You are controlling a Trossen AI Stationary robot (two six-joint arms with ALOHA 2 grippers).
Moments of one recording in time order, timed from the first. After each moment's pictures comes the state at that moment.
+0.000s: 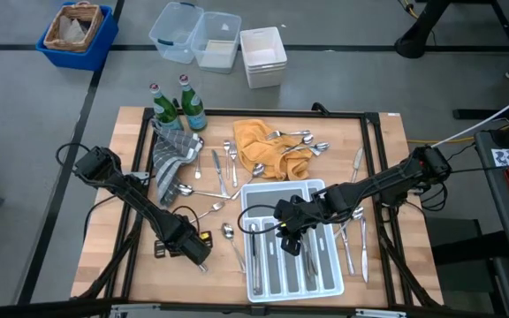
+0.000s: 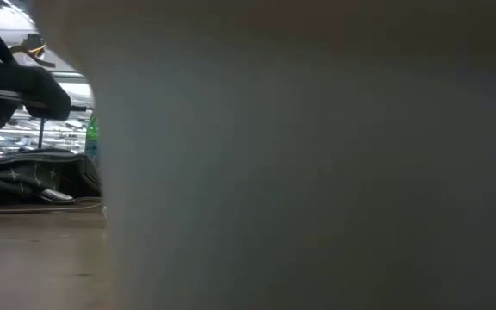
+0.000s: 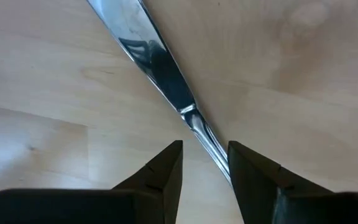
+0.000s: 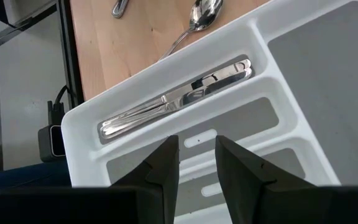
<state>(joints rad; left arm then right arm) -0.63 1.68 0.95 -0.73 0.10 -2.43 0.37 1.63 1.26 -0.55 -0.01 0.70</state>
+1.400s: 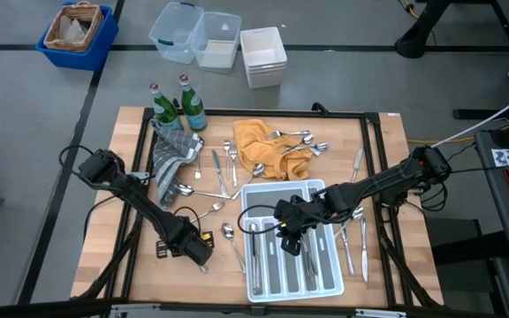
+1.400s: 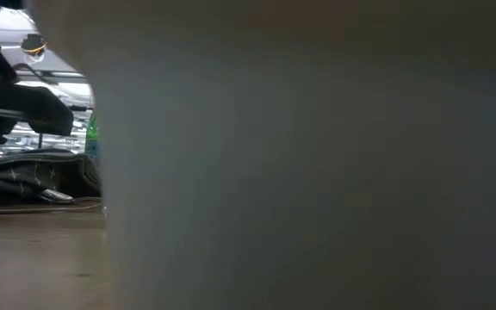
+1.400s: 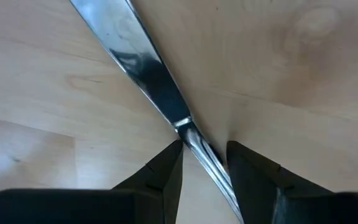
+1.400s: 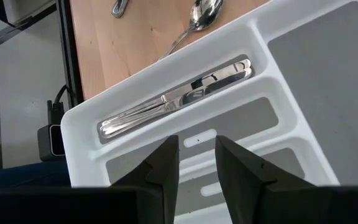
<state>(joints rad) -0.63 1.73 0.95 -0.70 0.10 -2.43 0.37 1.63 1.26 -0.55 -0.01 0.70</state>
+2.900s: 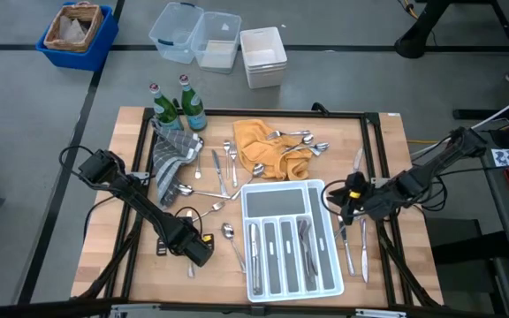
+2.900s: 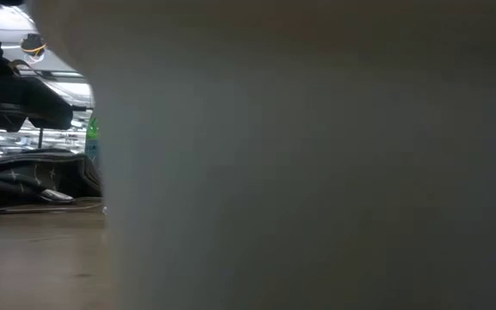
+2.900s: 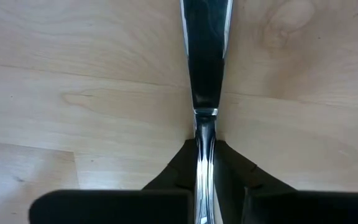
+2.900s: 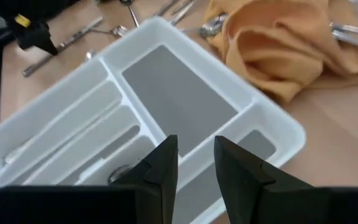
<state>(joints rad) -0.63 1.75 0.95 -0.71 0.06 -2.32 0.60 0.74 0.54 -0.62 0.61 0.99</state>
